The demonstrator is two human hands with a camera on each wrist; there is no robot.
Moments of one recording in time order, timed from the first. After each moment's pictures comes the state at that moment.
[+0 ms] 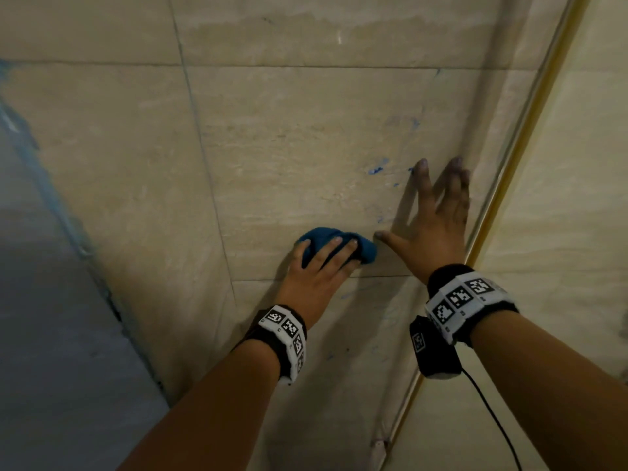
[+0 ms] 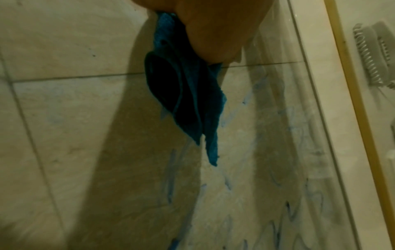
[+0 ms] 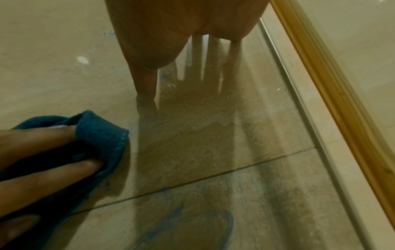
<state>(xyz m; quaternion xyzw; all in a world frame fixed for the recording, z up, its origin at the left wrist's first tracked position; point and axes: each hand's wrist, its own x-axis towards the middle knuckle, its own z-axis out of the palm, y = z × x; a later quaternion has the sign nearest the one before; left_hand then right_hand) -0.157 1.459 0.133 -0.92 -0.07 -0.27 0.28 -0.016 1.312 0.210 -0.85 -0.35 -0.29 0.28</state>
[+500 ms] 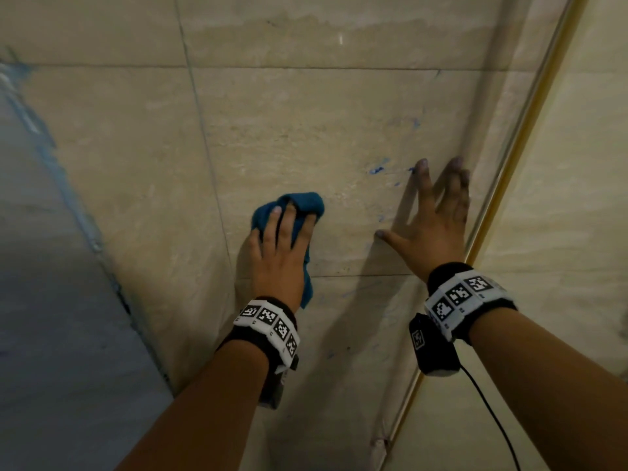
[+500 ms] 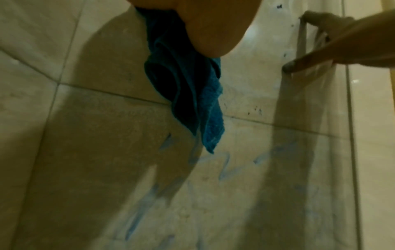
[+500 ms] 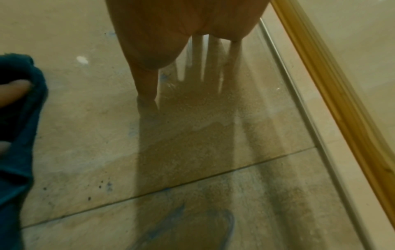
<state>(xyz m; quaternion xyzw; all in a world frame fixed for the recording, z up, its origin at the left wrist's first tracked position) -0.181 1.458 0.176 -0.92 -0.33 -0.18 0.12 -0.019 1.312 0.214 -0.86 -0.34 -0.28 0.27</state>
